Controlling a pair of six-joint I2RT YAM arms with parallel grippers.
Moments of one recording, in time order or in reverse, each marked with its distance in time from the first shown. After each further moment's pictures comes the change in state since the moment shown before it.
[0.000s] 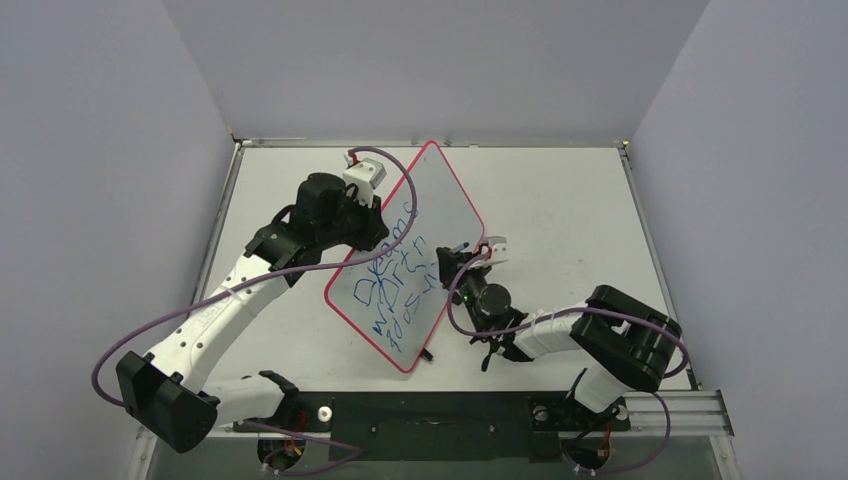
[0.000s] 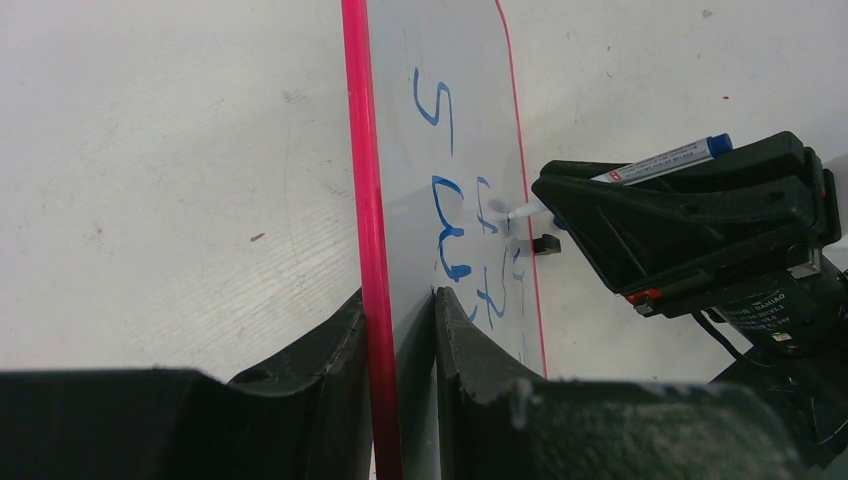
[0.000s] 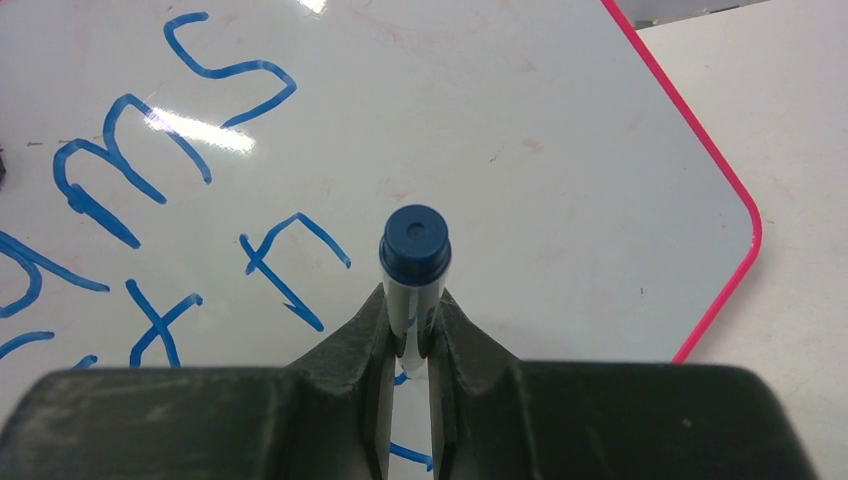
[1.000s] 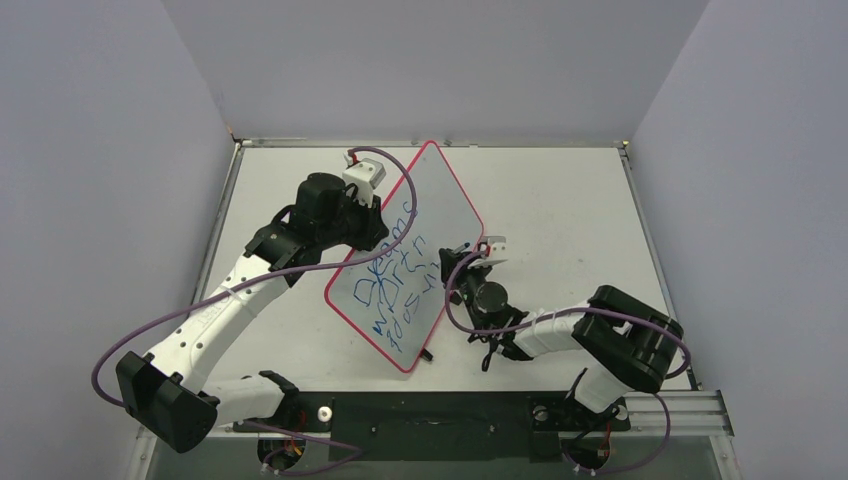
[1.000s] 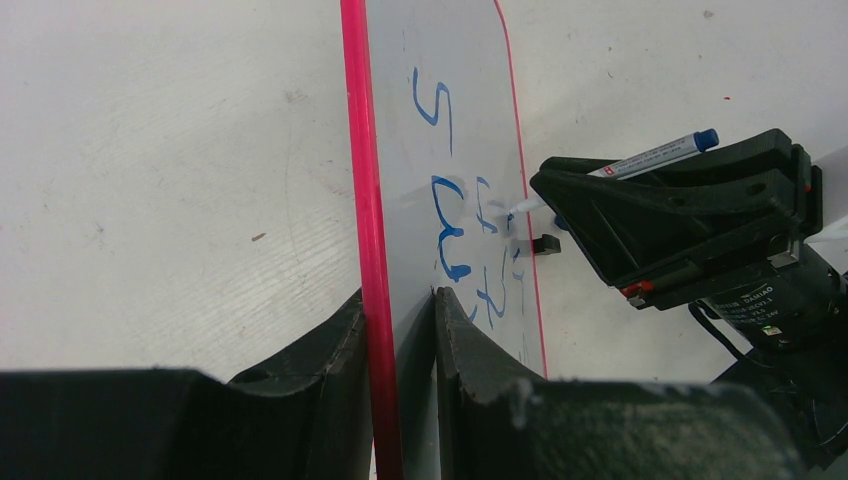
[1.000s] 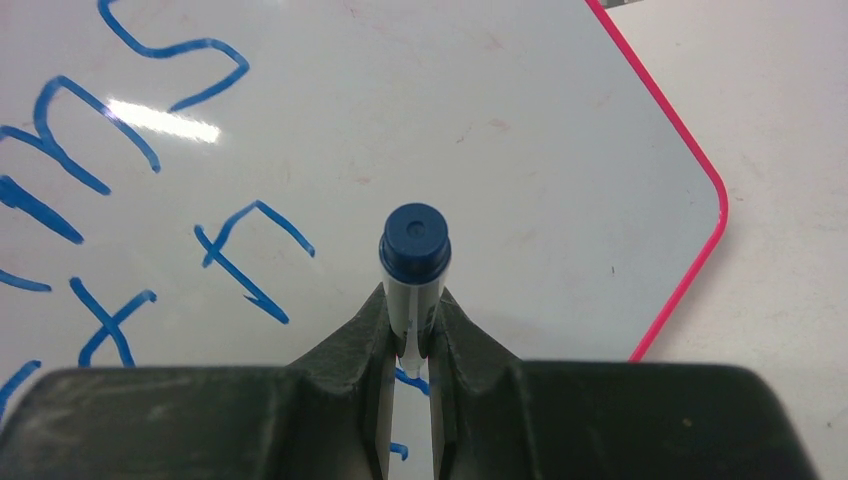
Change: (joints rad) left arm 0.000 0.000 0.000 0.000 -0.001 0.000; right arm -0.003 -0.007 0.000 -0.073 0.034 0.026
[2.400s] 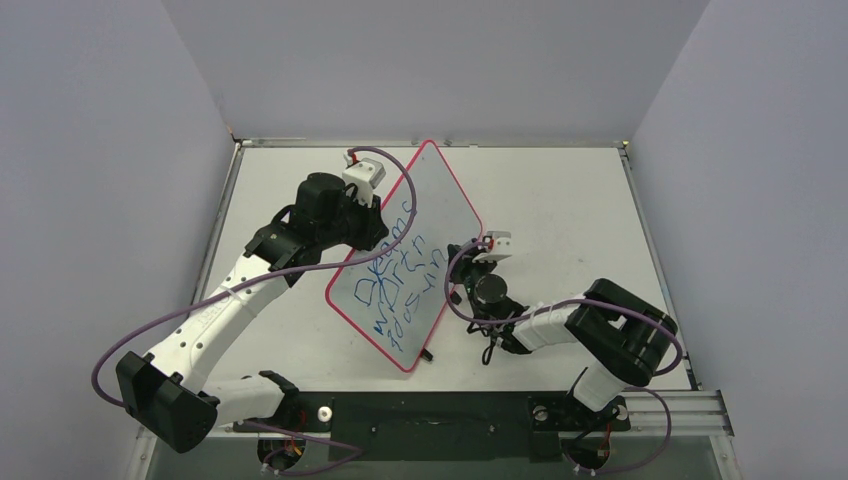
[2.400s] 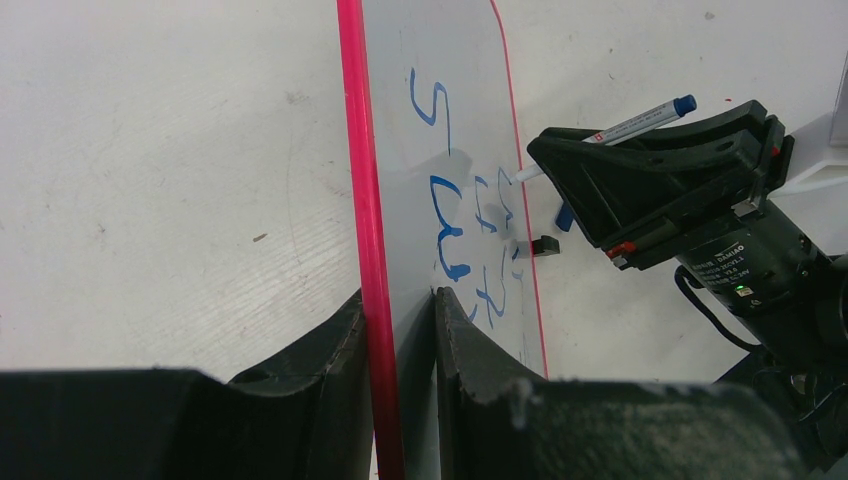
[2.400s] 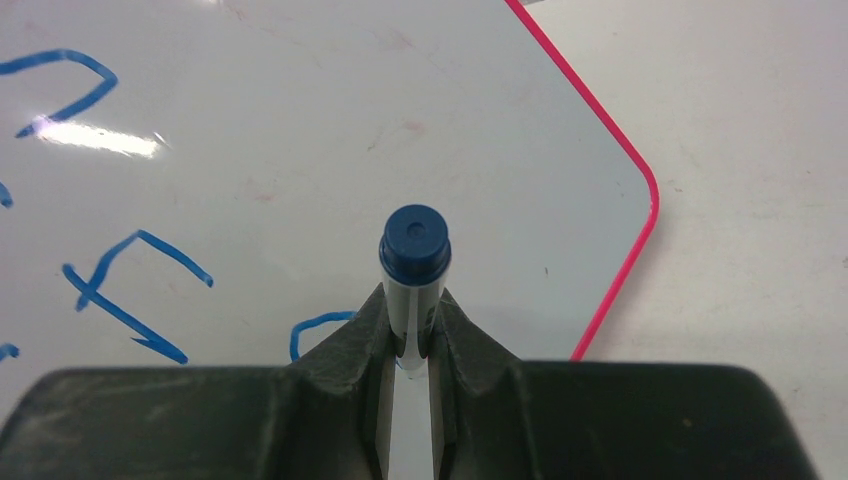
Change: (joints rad) left arm 0.001 0.000 0.000 0.001 -0.003 0.000; right arm -0.067 0.041 0.034 -0.026 0.008 0.014
